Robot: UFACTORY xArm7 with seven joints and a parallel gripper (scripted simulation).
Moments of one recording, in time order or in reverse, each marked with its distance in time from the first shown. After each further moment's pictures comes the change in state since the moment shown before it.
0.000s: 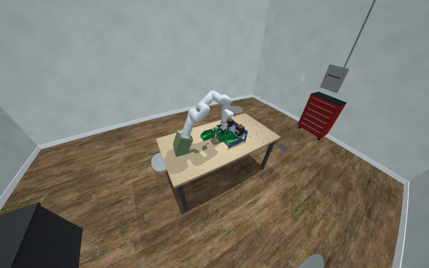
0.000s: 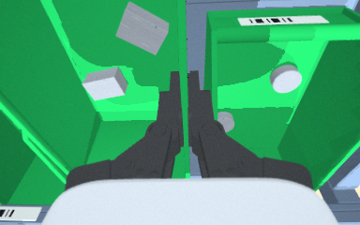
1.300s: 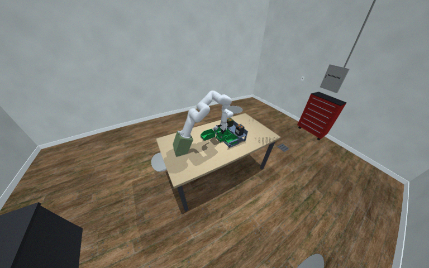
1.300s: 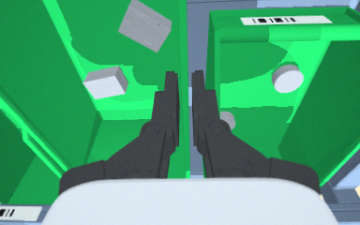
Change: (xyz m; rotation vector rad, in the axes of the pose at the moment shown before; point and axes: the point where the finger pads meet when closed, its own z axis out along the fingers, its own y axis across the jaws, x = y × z) arm 0.000 0.000 0.000 0.000 -0.005 0.000
